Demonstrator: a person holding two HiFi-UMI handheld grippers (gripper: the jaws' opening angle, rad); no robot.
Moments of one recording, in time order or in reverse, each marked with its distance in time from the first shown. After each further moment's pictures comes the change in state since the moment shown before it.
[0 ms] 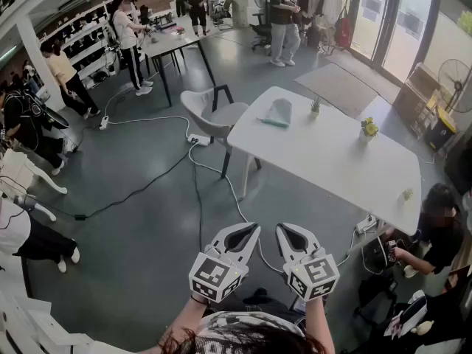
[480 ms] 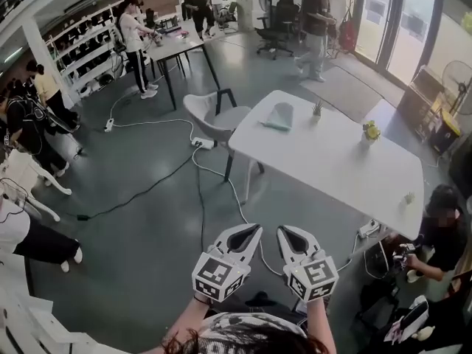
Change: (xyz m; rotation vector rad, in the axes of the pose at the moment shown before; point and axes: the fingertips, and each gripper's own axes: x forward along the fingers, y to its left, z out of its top) left arm 0.013 -0.009 -0.006 -0.009 0.018 0.014; right arm -0.008 -0.012 -0.007 -0.004 0.003 -0.002
